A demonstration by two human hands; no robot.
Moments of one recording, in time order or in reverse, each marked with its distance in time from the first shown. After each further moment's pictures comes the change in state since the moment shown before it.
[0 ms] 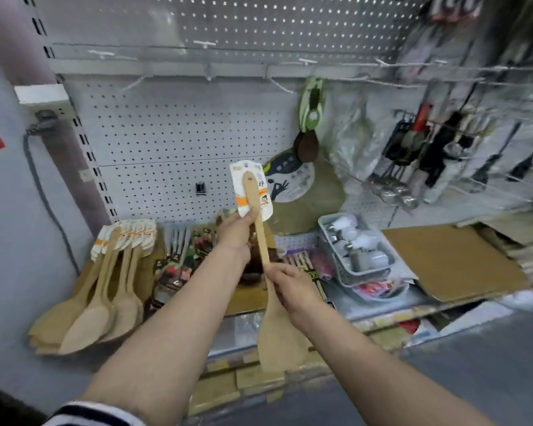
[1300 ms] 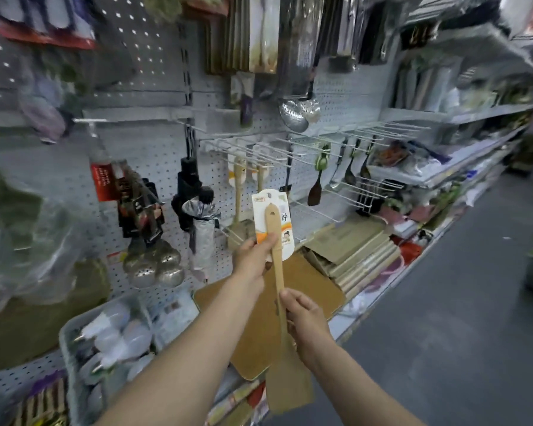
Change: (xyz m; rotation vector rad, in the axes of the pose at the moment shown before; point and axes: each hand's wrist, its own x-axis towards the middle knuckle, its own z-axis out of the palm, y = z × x) left_hand -0.009 -0.218 0.687 0.081 -0.462 -0.141; right_hand 0.114 -0.175 -0.629 0.230 0.465 -0.107
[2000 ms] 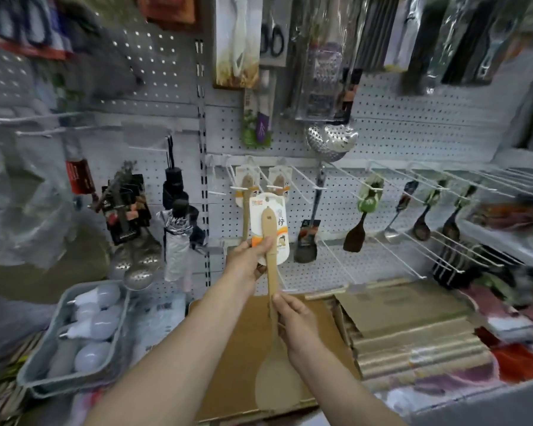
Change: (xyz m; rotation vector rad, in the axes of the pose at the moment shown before) left_hand 0.105 -0.014 0.153 -0.149 0.335 0.140; right_hand 0.211 -0.092 -0.108 -0.056 -0.394 0.091
